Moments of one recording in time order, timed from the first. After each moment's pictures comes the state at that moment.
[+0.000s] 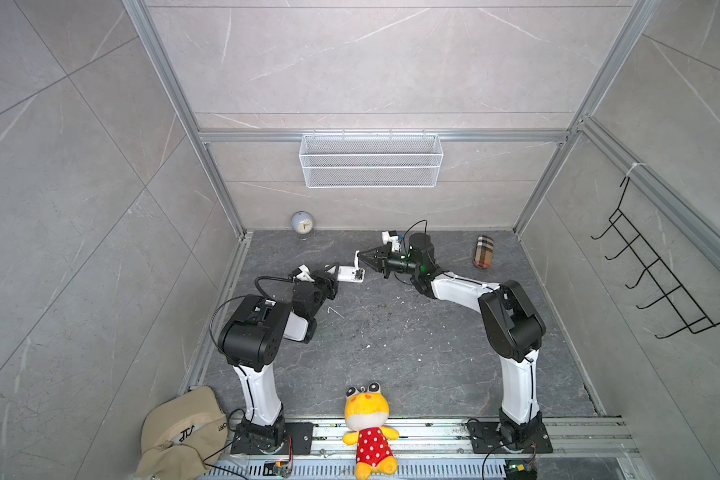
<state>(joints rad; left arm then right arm) -0.29 1.89 0.65 1.24 0.19 -1.62 0.52 2.08 1.40 0.59 -0.76 1.47</state>
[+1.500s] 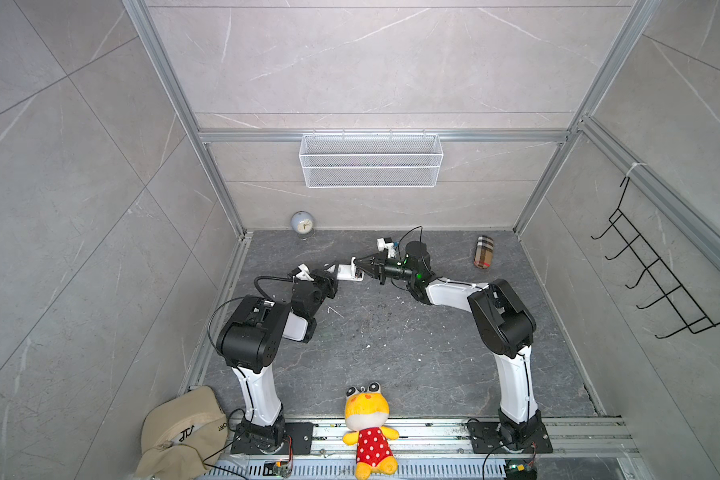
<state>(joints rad) -0.29 1.88 0.65 1.23 0.19 -1.63 0.53 2.13 1.36 0.74 -0.79 1.53</state>
